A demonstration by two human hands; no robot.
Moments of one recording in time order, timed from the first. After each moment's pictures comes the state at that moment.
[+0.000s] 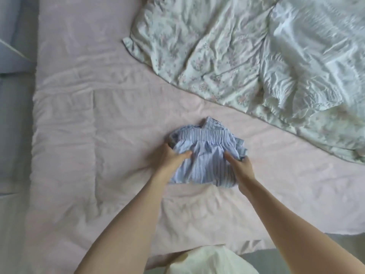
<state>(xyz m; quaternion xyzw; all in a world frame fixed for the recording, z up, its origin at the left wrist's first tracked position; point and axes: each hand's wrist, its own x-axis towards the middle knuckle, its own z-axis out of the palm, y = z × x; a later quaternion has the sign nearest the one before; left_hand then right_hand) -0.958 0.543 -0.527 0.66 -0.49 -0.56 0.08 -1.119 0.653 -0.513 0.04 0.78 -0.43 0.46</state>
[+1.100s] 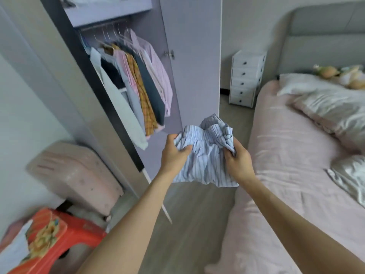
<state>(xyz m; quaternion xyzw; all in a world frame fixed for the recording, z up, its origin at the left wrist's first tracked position) -0.300 0.434 -0.114 0.66 -0.52 -0.29 0.46 -0.479 0.427 -0.140 -0.62 0.55 -0.47 0.30</state>
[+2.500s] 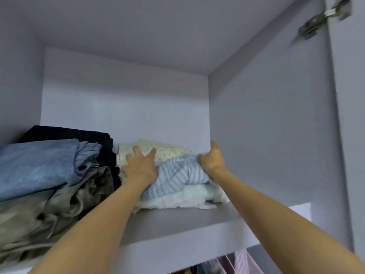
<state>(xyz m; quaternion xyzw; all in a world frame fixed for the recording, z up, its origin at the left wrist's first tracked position) 0.239 -0.266 0.276 0.90 -0.31 0.22 0.21 0.113 -0.398 0.285 -0.77 0.24 -0.50 0.32</state>
